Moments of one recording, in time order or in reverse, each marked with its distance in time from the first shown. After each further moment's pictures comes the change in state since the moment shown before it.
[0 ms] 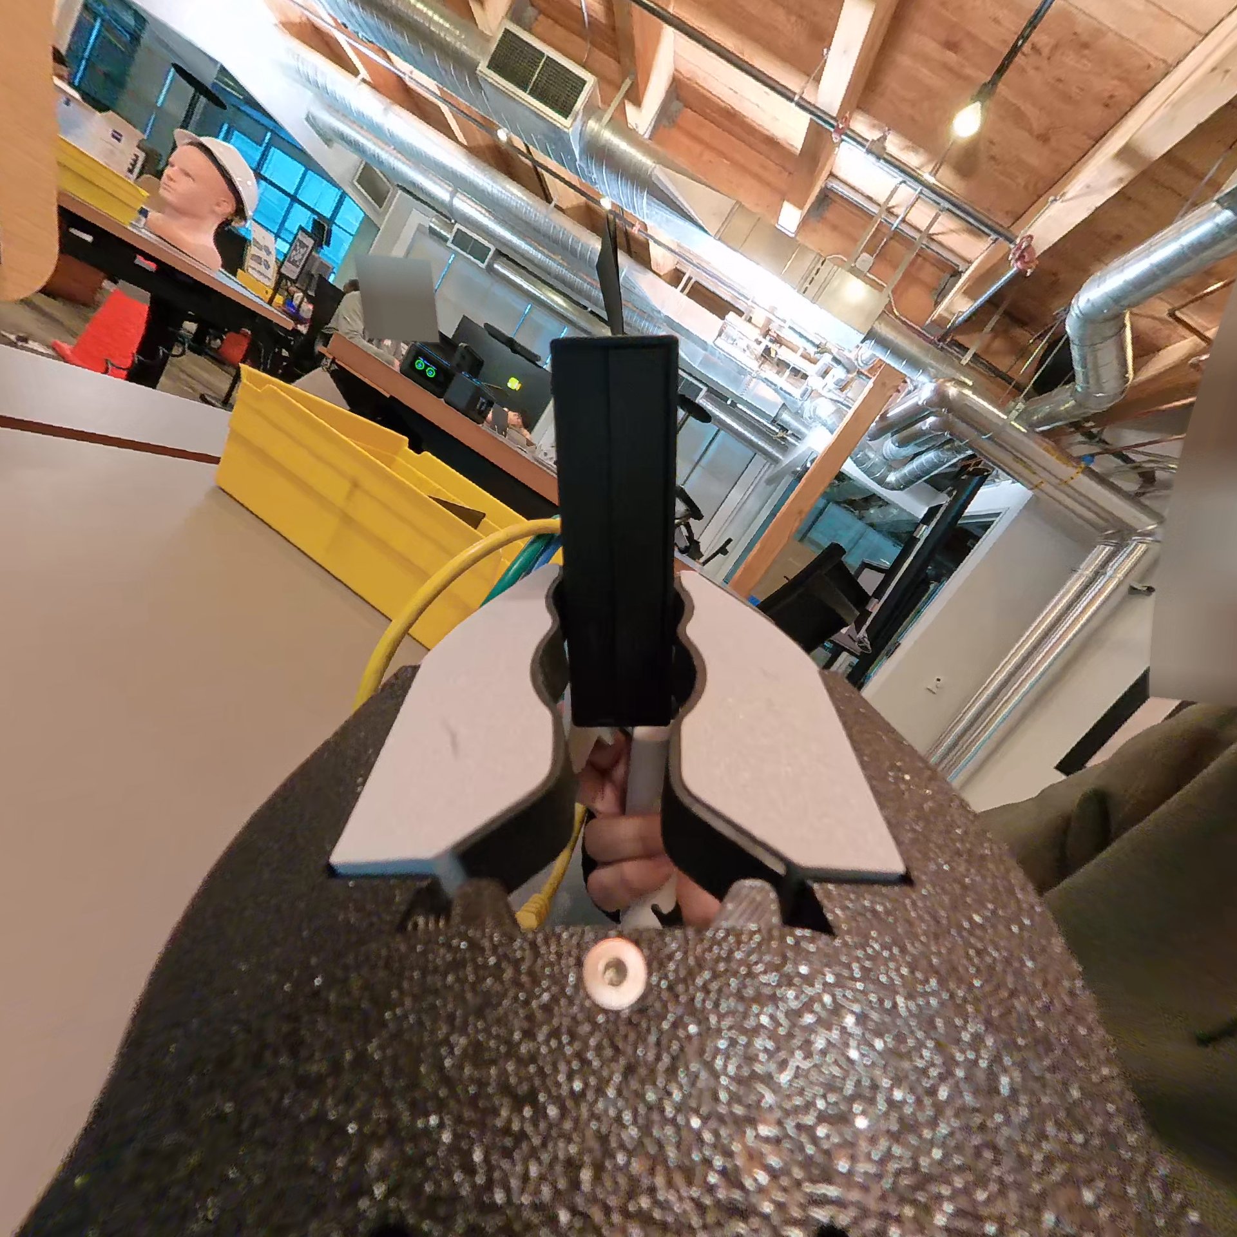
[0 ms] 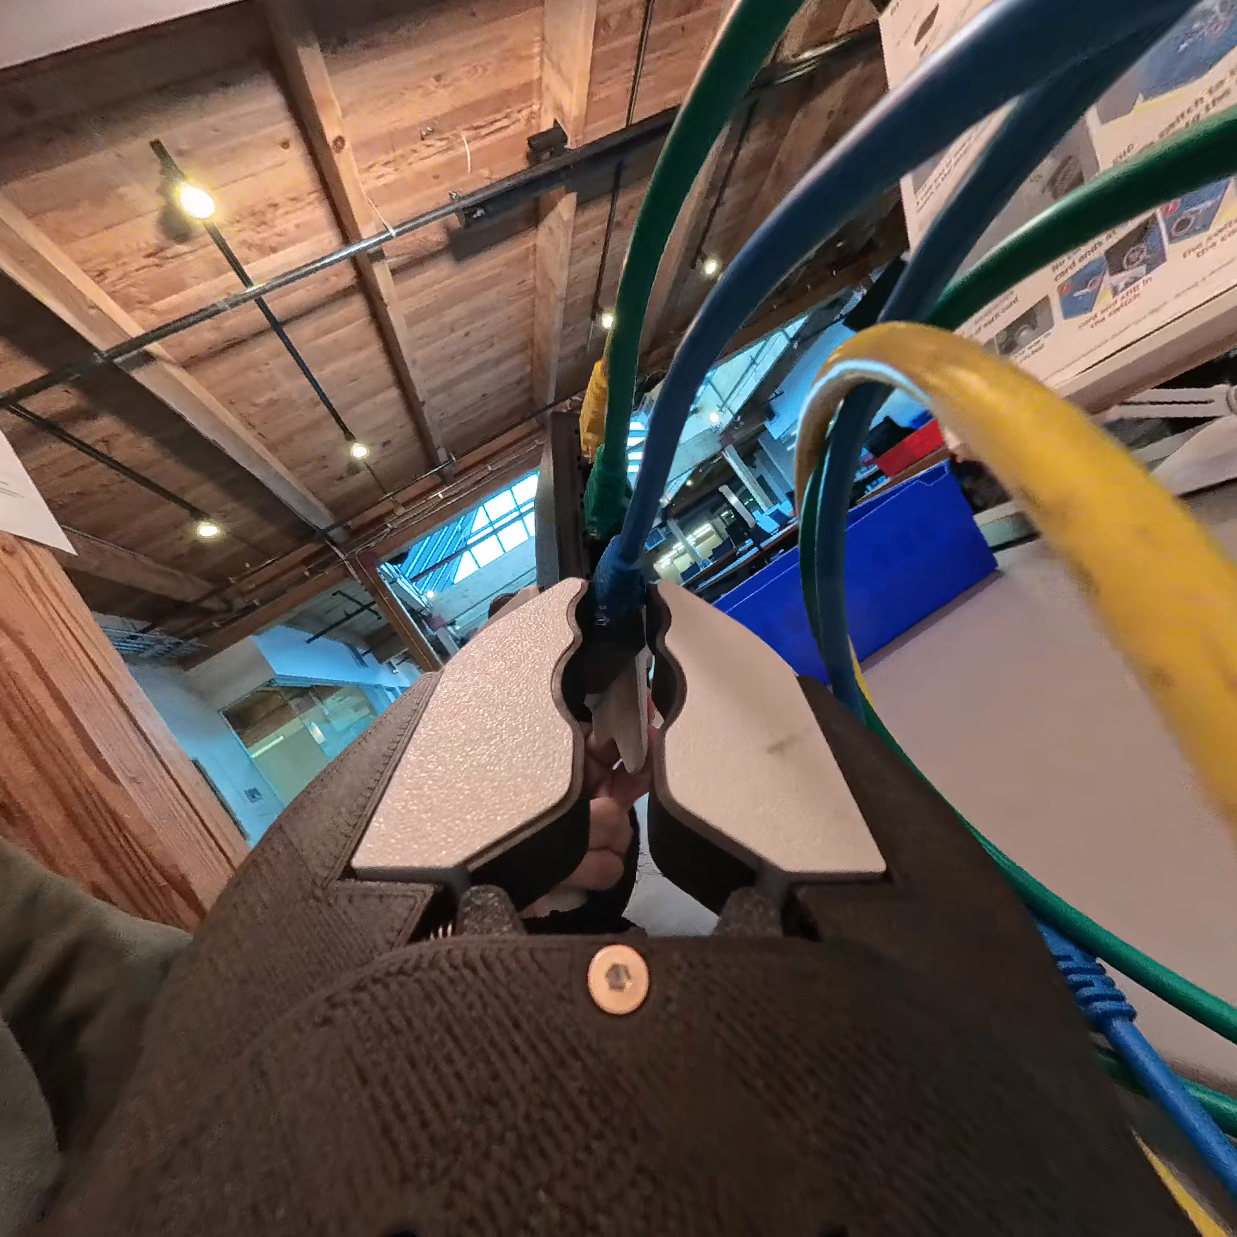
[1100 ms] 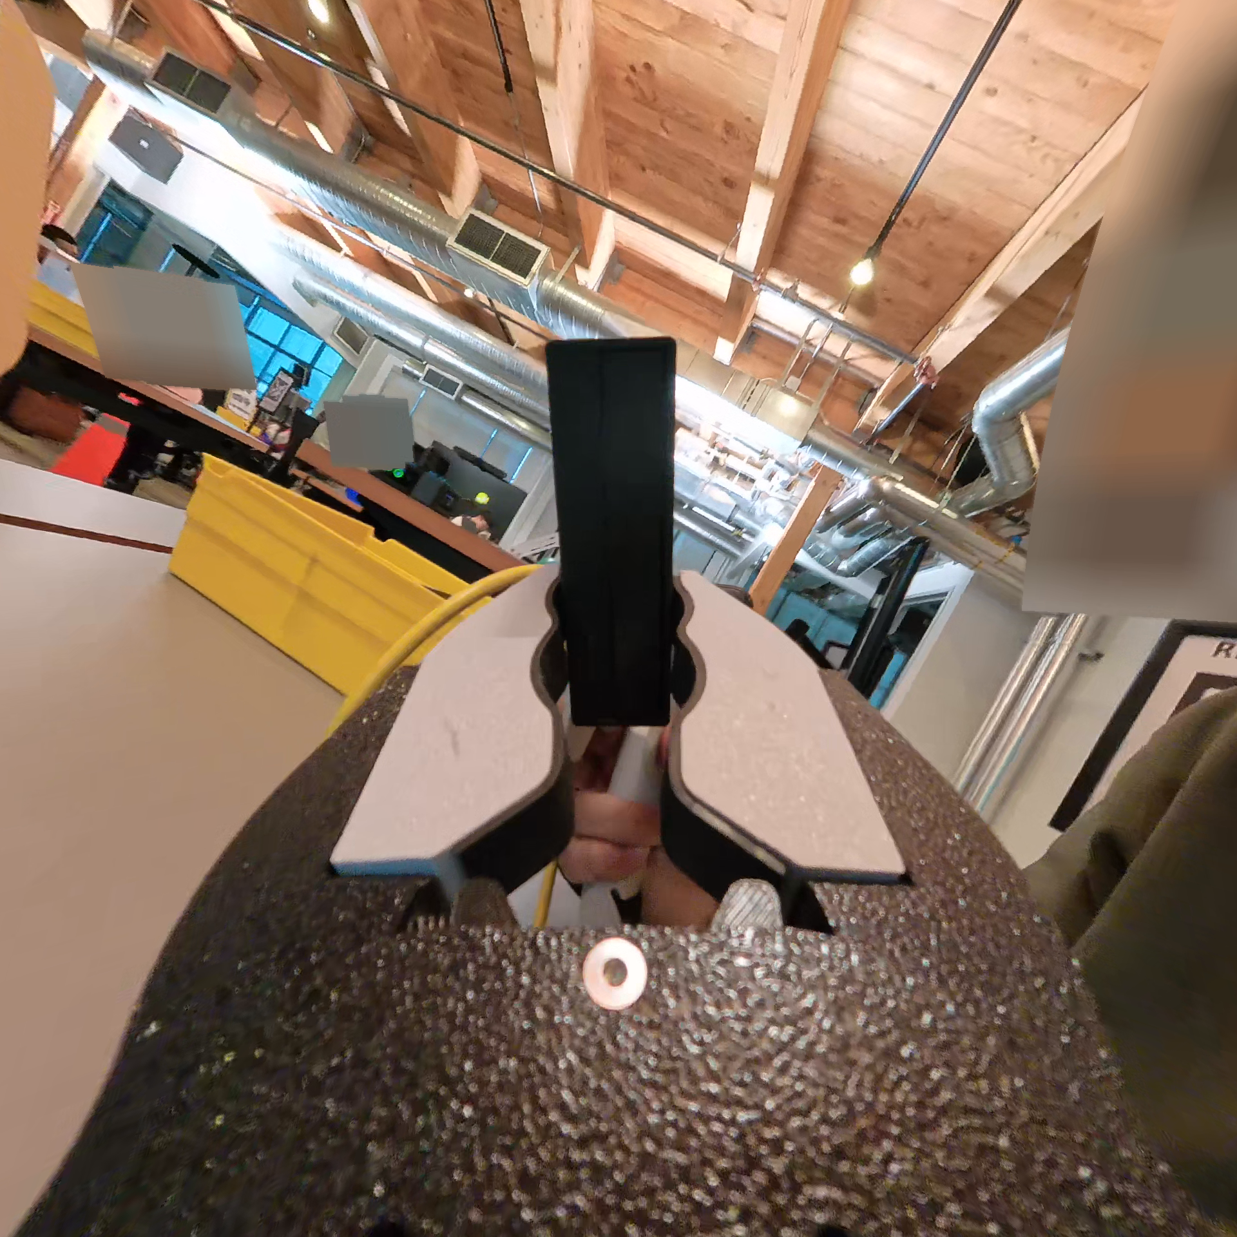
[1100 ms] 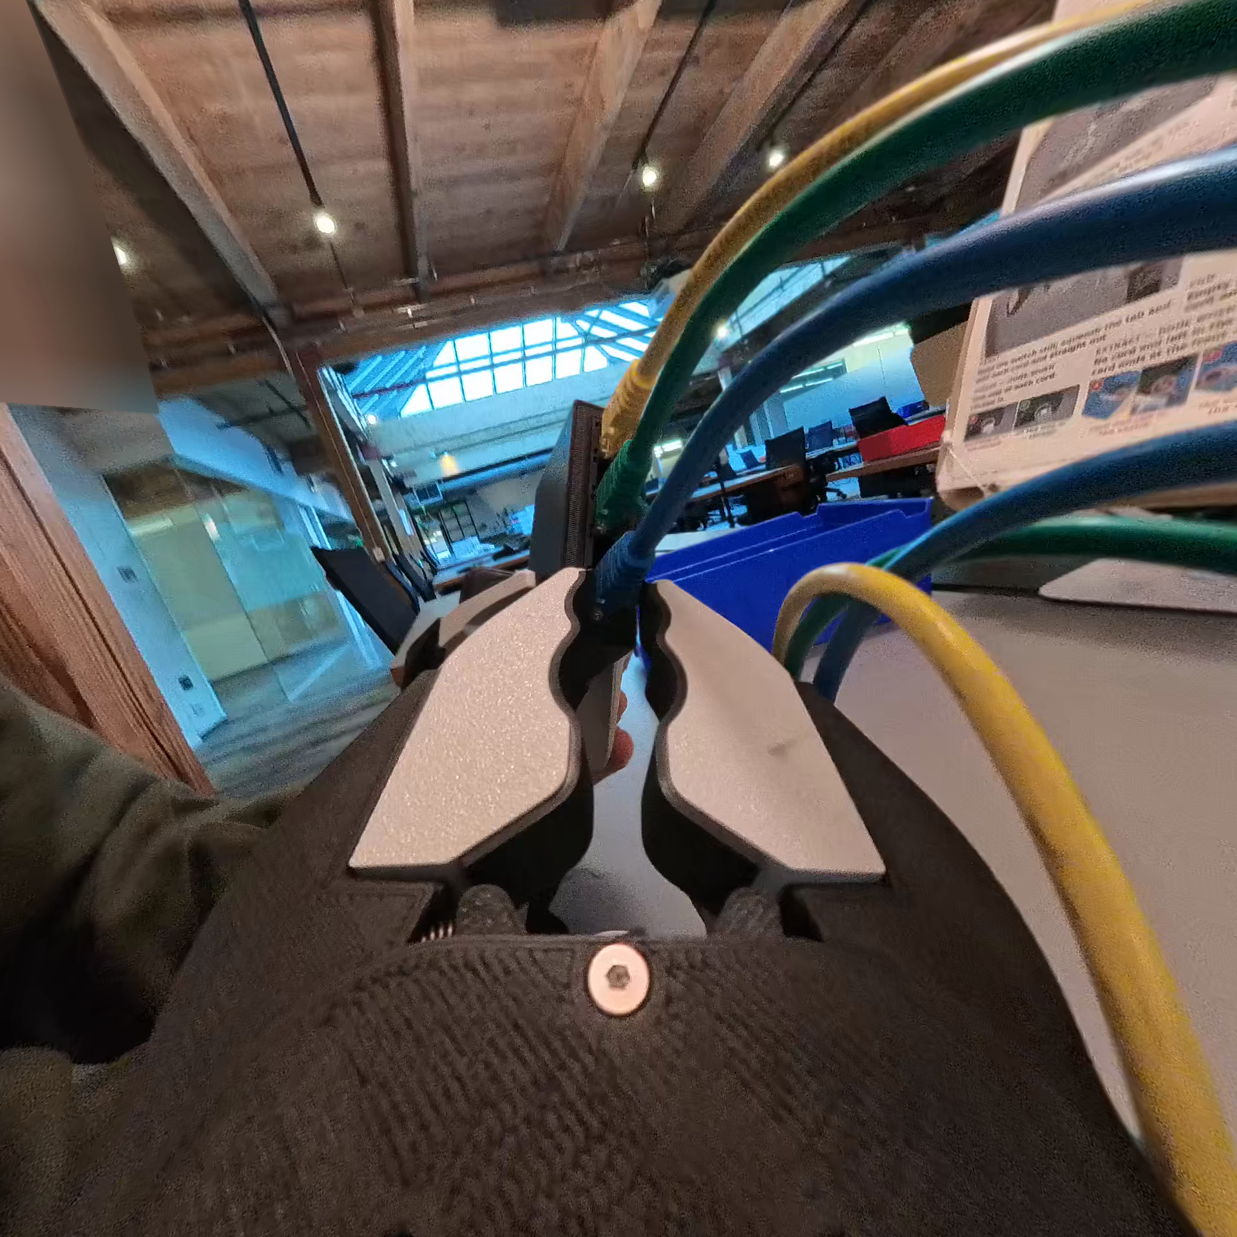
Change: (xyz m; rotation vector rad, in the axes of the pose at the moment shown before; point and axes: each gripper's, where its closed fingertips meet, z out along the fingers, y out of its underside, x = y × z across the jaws) left arm 0.012 0.005 0.004 0.201 0.084 0.005; right arm -0.012 -0.006 -0.005 -0.195 -0.050 -0.322
